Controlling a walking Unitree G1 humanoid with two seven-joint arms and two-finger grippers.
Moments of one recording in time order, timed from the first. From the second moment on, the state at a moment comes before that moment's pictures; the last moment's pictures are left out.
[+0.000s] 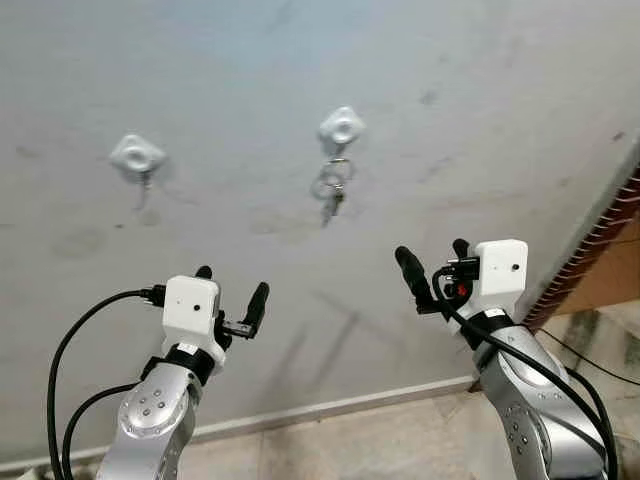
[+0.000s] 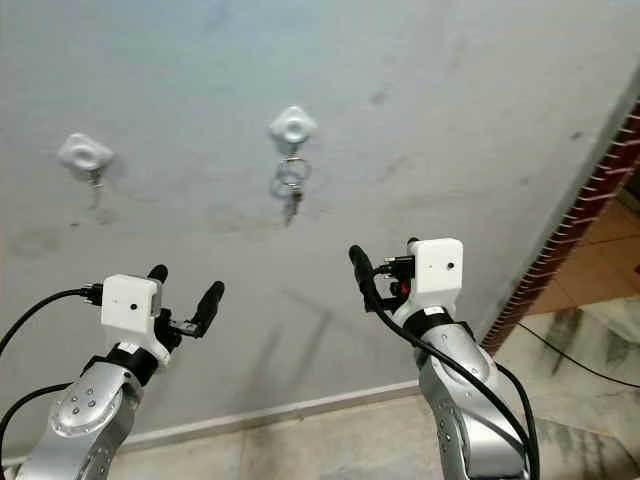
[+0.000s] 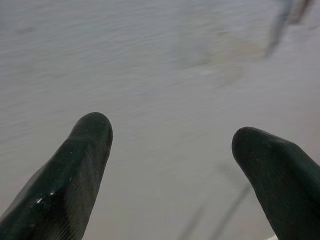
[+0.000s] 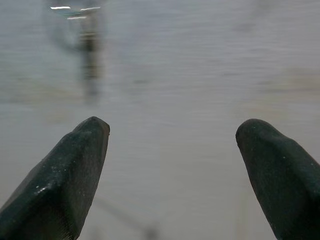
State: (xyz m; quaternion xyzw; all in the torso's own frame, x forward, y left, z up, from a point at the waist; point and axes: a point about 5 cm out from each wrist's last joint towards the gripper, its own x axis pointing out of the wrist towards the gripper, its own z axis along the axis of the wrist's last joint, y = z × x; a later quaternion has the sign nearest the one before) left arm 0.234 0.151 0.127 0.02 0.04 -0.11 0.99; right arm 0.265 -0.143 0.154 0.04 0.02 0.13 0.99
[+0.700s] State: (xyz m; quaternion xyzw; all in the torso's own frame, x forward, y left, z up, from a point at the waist) left arm 0.237 0.142 0.129 0.01 0.04 -0.13 0.99; right arm 0.270 -0.145 0.153 0.04 0.02 0.11 0.99
